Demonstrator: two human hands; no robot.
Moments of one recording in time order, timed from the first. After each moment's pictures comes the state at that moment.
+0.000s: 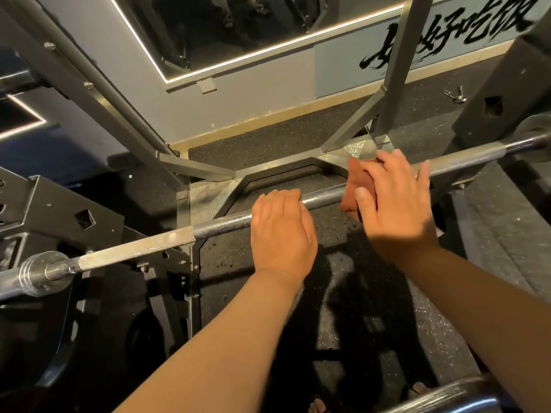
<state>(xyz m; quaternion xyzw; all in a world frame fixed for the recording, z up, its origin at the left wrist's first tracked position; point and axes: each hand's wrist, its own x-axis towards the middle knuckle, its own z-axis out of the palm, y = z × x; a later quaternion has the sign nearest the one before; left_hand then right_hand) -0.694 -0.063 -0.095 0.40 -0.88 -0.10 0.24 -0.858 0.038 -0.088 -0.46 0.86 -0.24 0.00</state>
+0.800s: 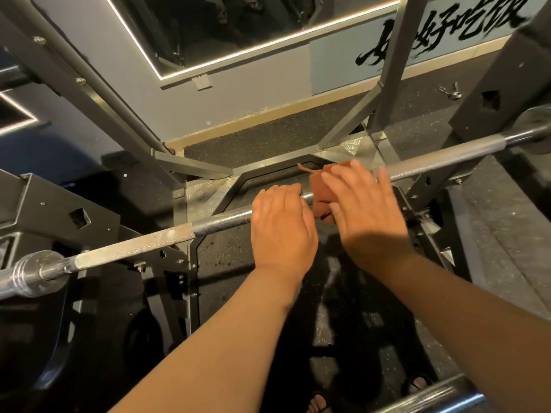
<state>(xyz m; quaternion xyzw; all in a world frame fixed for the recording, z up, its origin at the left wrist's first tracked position) -0.693 -0.066 -0.095 0.39 -0.89 -0.10 0.24 -0.820 0.030 -0.102 -0.57 0.80 -0.17 -0.08</state>
